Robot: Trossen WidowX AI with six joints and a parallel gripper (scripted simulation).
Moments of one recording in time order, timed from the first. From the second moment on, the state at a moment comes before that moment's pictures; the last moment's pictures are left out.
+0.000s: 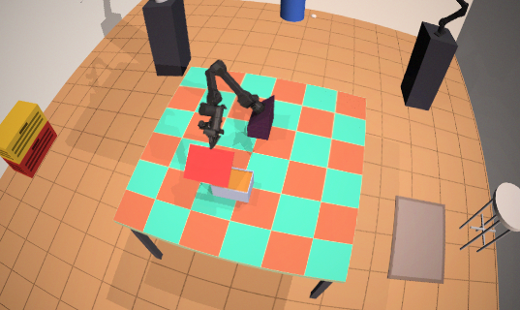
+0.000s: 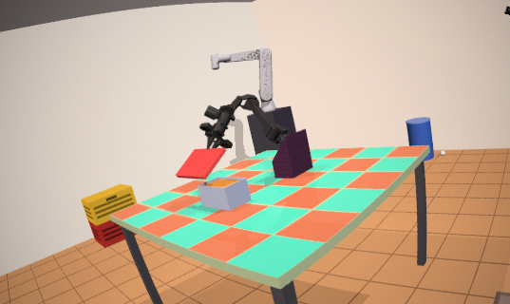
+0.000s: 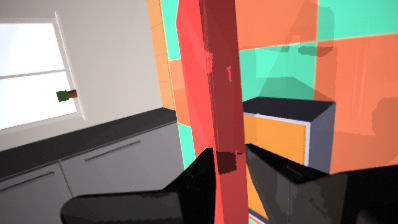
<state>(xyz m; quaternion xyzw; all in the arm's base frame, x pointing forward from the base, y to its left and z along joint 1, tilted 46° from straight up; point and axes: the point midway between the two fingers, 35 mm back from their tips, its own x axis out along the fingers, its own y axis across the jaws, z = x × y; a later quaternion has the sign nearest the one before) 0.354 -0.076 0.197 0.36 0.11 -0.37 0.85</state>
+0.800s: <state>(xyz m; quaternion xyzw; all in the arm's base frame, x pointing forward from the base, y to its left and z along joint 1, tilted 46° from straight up) 0.346 -0.109 0.232 0.36 0.11 -0.37 0.85</state>
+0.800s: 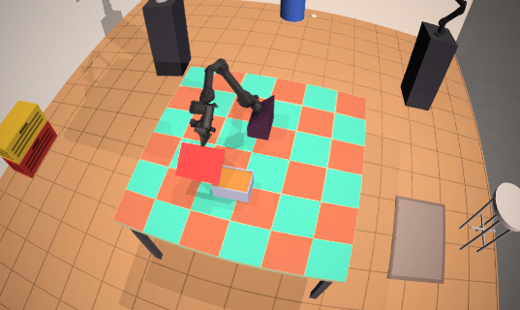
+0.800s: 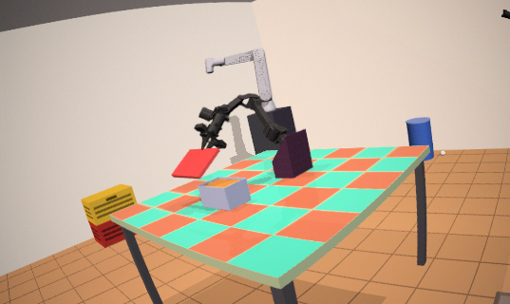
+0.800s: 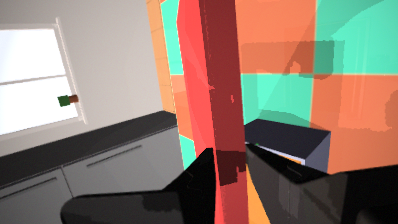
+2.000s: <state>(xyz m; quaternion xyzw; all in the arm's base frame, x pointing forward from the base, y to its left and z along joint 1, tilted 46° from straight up) 0.333 -0.157 0.286 0.36 0.10 -0.37 0.85</state>
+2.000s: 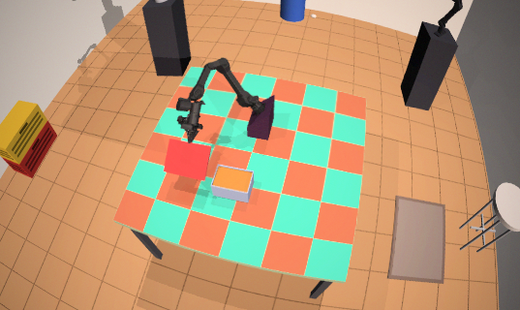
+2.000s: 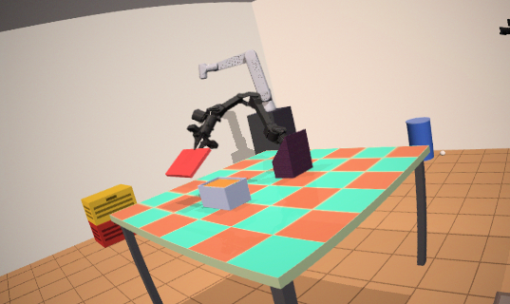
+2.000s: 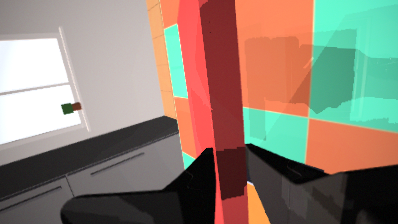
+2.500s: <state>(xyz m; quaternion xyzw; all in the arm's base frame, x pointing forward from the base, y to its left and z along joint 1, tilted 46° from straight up) 0.328 -0.176 0.307 0.36 0.10 -0.37 0.85</state>
